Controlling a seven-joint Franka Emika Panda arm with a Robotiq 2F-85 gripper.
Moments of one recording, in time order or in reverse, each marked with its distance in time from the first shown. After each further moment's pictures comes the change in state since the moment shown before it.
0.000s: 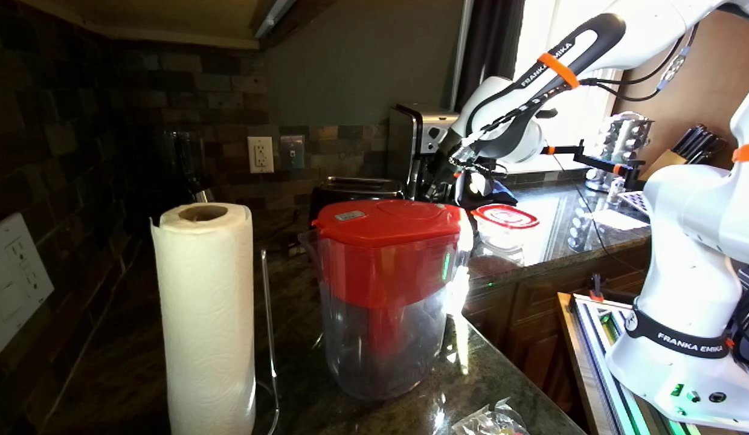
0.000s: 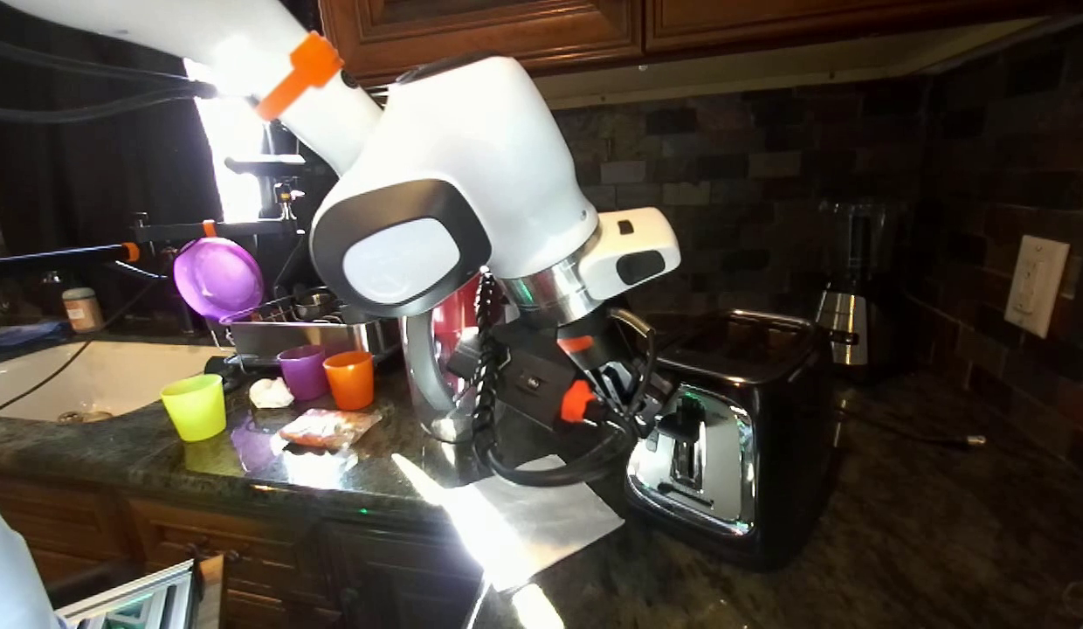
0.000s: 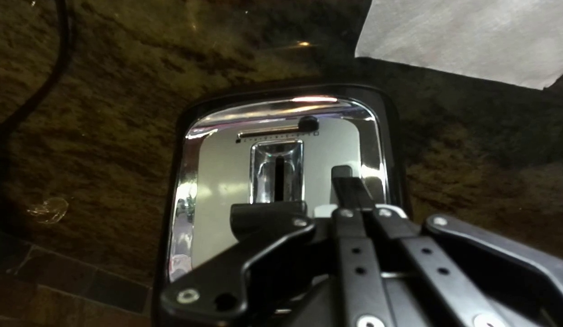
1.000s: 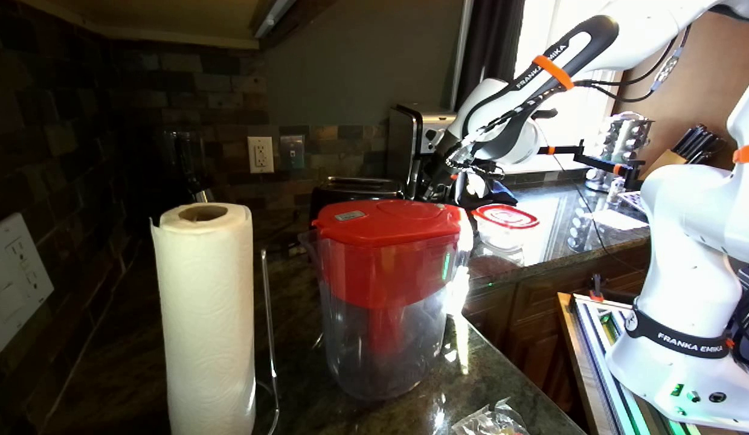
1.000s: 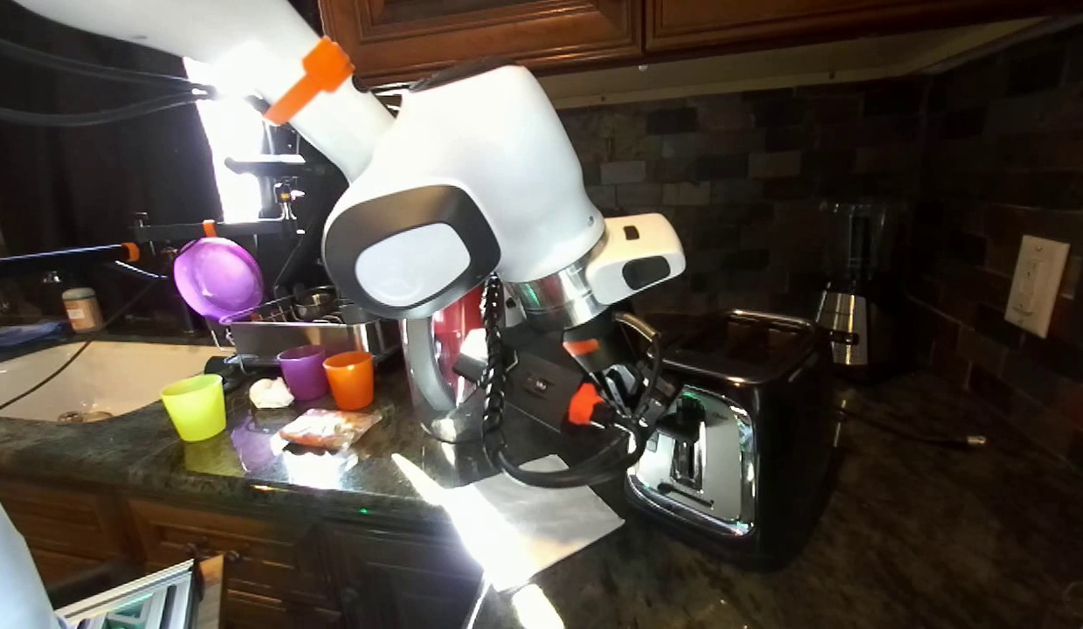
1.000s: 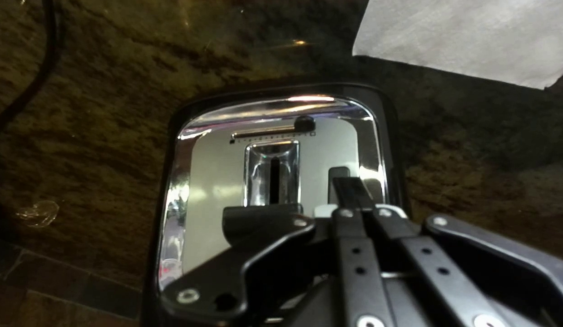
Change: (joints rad) arm 0.064 0.021 -0.058 0.016 0.002 0.000 0.000
